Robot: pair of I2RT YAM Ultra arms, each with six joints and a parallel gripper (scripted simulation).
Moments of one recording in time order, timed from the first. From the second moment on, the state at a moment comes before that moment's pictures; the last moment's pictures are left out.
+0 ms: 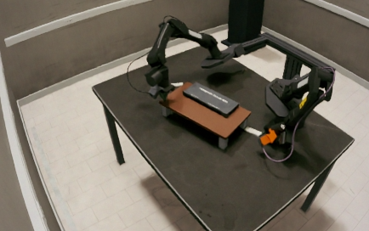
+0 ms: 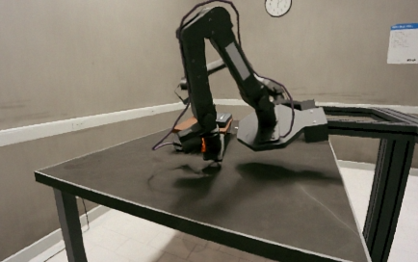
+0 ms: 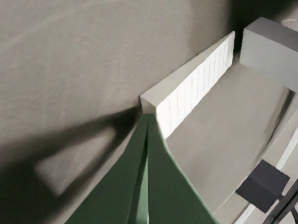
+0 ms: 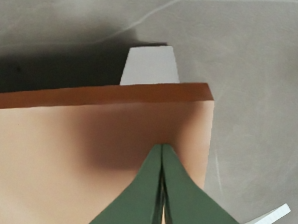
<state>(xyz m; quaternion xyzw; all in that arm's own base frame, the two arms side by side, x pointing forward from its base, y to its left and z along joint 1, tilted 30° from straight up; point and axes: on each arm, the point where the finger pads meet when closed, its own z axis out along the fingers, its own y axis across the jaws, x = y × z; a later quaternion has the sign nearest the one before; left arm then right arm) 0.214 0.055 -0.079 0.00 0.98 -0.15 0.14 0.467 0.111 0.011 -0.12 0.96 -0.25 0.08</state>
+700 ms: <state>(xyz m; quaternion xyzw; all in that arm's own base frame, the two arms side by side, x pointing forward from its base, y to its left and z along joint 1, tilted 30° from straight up) 0.216 0.048 -0.083 0.00 0.98 -0.15 0.14 0.467 0.111 0.011 -0.12 0.96 -0.25 0.08</state>
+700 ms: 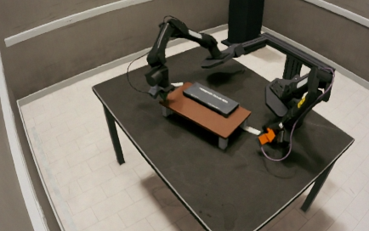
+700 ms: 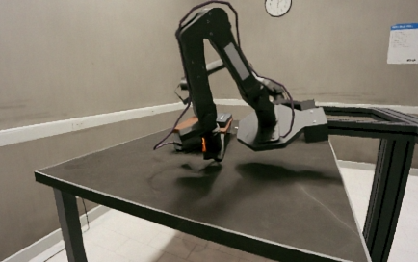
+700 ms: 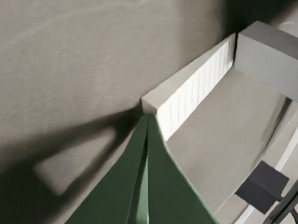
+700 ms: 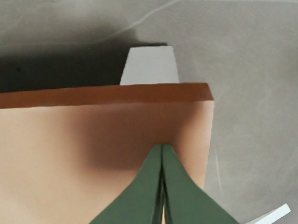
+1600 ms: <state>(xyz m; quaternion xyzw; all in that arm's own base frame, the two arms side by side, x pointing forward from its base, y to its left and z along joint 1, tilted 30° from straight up) 0.217 0.036 -0.089 0.00 0.98 -0.15 0.14 0.467 0.111 0.011 -0.12 0.96 -0.25 0.08</state>
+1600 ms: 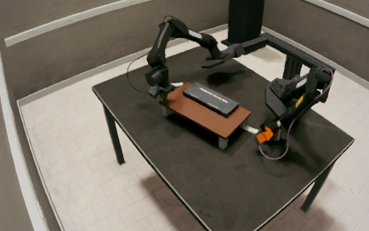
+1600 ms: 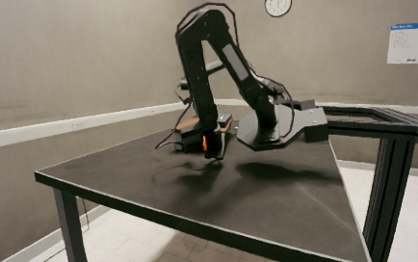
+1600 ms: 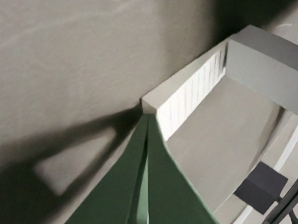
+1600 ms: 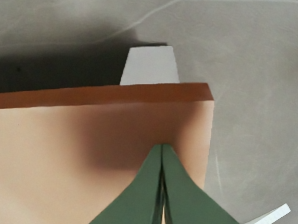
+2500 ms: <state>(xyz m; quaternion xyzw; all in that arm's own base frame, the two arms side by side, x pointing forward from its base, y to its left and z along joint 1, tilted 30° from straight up) 0.218 0.026 -0.094 0.00 0.98 -0.15 0.14 0.467 0.111 0.011 -0.12 0.96 -0.25 0.08</state>
